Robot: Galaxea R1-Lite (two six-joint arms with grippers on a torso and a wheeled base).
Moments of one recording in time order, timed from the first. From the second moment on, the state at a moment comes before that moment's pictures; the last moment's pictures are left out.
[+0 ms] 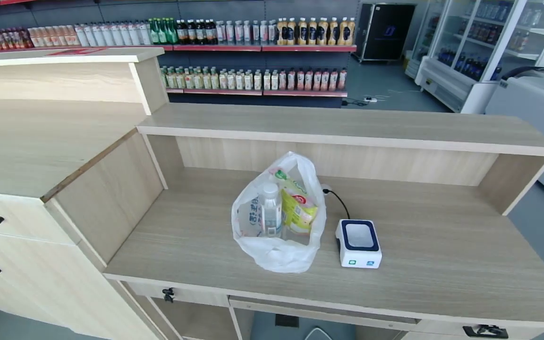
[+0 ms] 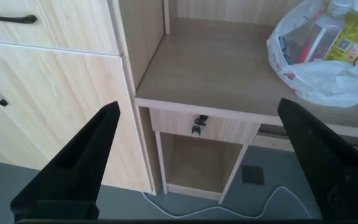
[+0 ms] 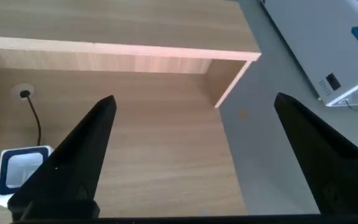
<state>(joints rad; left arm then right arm) 0.00 0.00 0.00 0.00 0.04 -0.01 -0.26 1.22 -1.14 0.06 -0.08 -0.23</state>
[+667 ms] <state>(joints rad) 0.00 0.00 0.00 0.00 0.04 -0.01 -0.27 0.70 -0.29 -0.17 0.01 -0.20</state>
